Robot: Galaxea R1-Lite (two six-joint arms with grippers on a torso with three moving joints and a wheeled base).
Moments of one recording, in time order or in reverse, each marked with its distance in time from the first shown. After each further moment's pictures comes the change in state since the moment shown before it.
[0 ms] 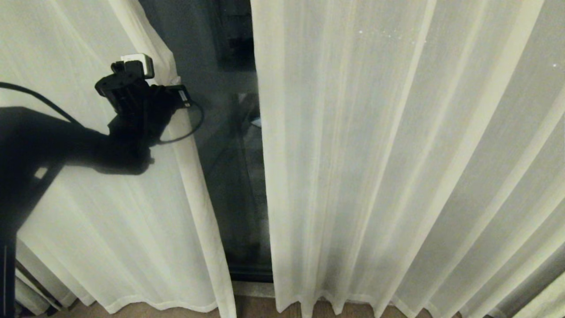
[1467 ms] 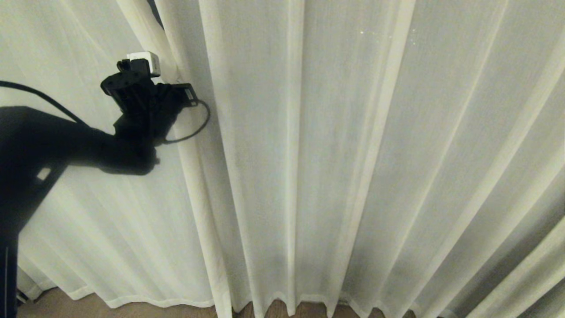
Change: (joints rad) left arm -0.032 -0.005 0.002 -0.016 0.002 0.000; right arm 0.000 0.000 0.000 0.000 0.000 0.000
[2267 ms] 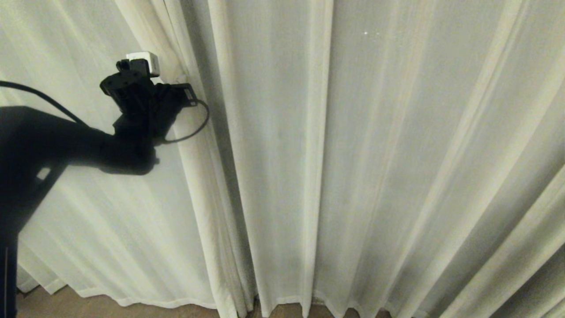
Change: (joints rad) left arm -0.003 -0.002 0.000 0.001 0.000 0.000; right arm 0.000 0.000 0.000 0.000 0.000 0.000
